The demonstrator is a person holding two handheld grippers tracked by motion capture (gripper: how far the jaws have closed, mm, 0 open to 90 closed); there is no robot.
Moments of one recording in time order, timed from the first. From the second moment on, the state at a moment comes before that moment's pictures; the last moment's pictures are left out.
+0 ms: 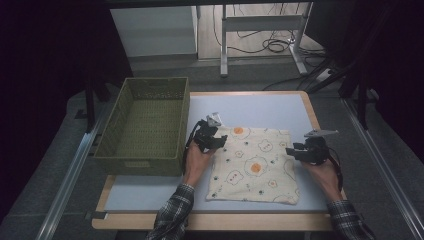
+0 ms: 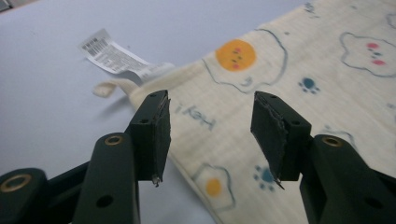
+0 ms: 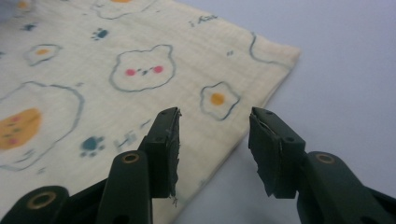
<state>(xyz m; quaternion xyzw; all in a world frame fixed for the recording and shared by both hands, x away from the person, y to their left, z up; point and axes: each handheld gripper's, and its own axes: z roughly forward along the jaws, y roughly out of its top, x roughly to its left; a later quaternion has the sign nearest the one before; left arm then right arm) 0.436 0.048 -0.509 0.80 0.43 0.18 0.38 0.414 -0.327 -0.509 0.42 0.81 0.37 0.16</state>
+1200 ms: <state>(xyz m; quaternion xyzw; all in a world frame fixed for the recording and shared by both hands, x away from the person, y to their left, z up) 0.489 0.054 -0.537 0.79 0.46 0.18 0.36 0.488 -0.311 -0.515 0.44 0.81 0.33 0.18</state>
